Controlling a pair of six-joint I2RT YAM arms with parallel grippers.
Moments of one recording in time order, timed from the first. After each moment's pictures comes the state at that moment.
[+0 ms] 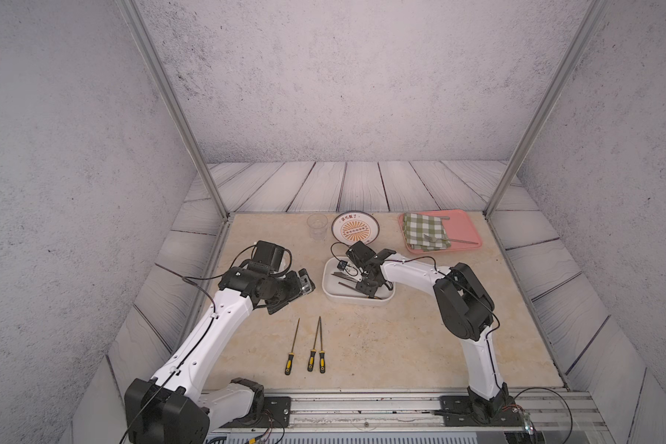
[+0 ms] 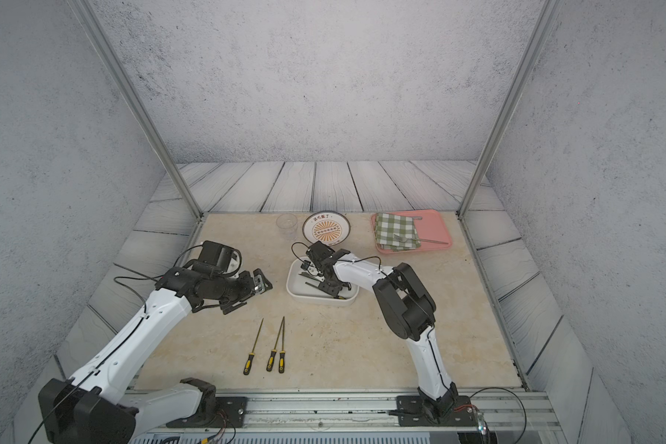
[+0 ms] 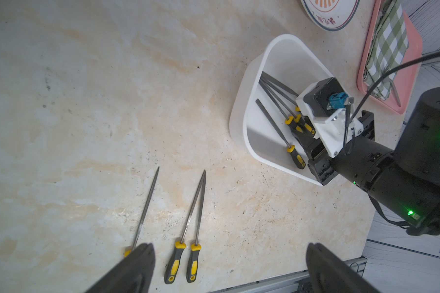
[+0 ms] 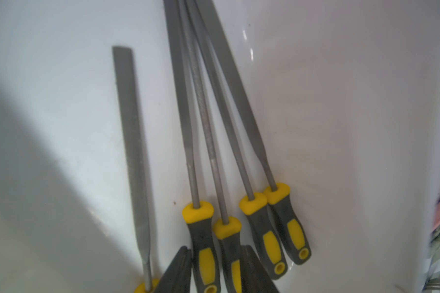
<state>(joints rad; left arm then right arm) -0.32 1.18 1.07 -0.95 0.26 -0.70 0.73 2.12 1.58 -0.71 0.23 -0.44</state>
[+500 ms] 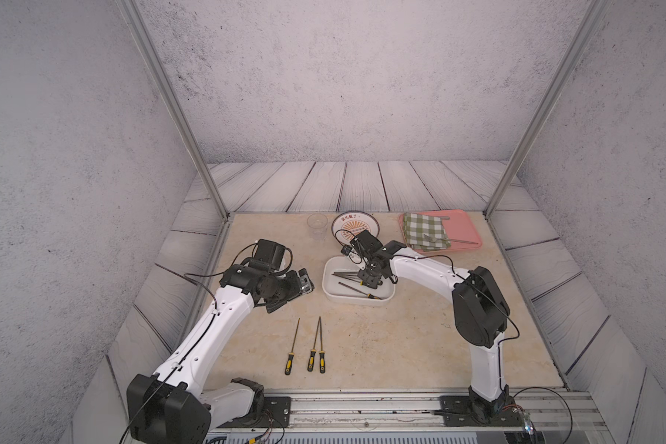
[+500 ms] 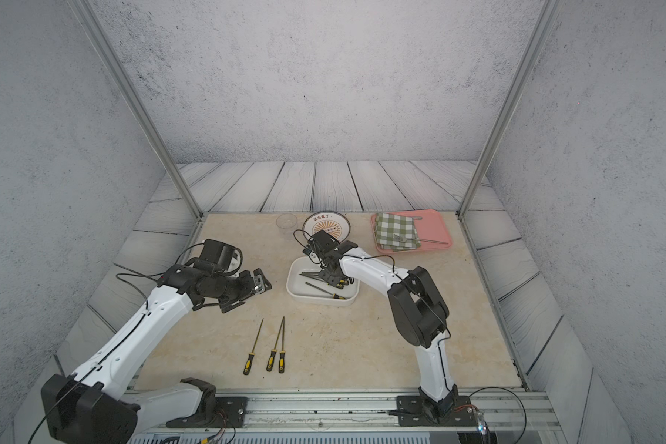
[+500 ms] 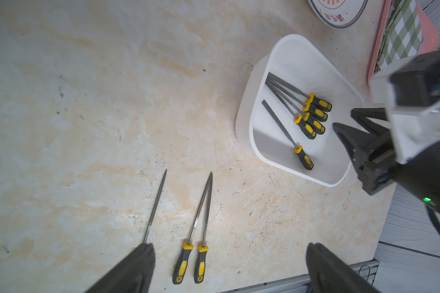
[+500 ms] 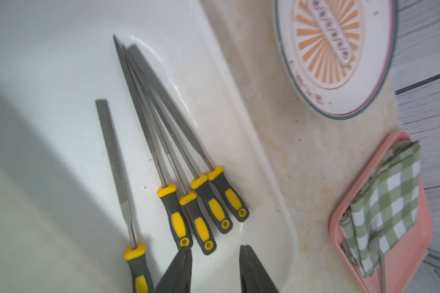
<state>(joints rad) -0.32 1.22 1.09 -0.97 0.24 -0.66 0.72 1.97 1.63 -0.76 0.27 -0.31</state>
